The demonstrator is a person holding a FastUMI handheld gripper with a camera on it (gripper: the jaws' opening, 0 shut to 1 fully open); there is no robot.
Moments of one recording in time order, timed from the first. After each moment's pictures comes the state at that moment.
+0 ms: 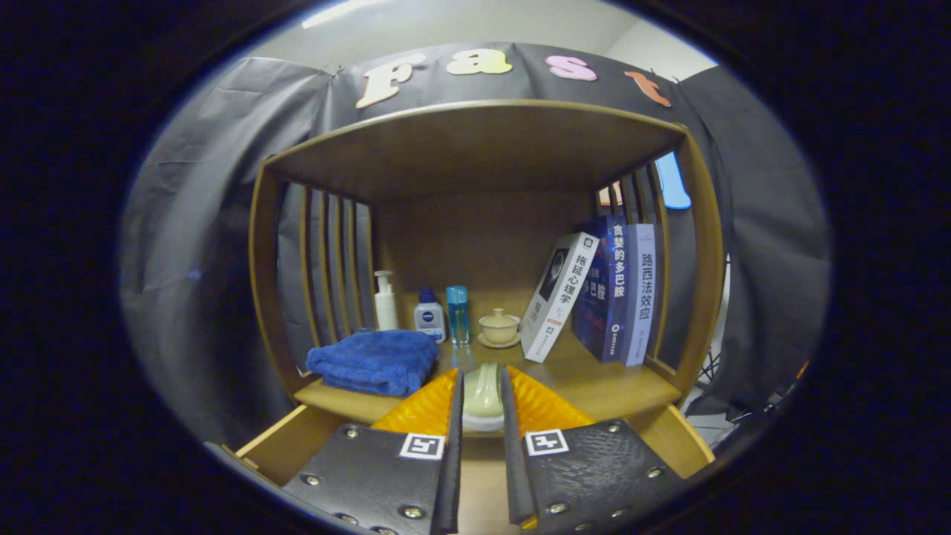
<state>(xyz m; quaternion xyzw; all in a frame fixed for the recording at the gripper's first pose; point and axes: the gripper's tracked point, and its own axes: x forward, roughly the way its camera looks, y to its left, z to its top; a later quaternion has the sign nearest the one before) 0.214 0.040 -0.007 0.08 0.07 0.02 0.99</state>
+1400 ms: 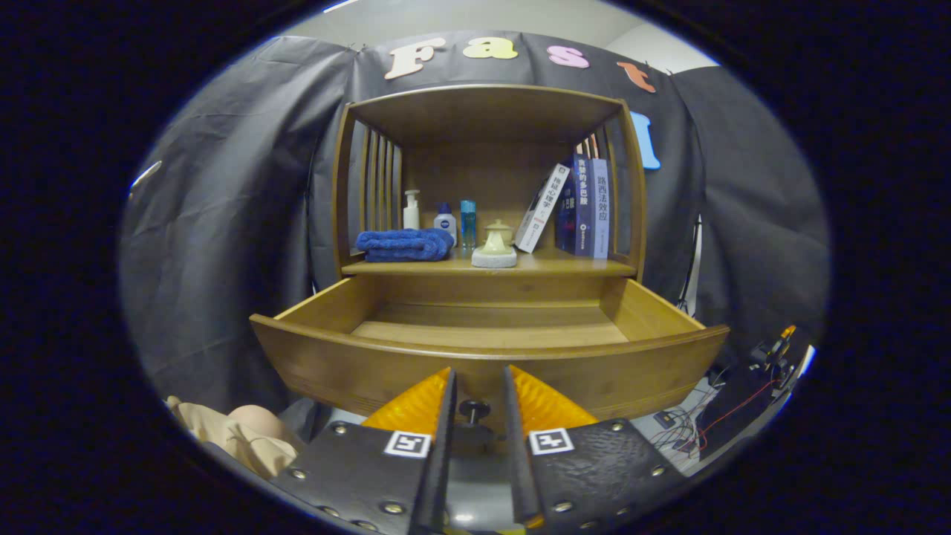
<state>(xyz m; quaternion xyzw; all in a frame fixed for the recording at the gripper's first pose) 0.023 0.080 -0.148 0.07 0.15 0.01 0.99</state>
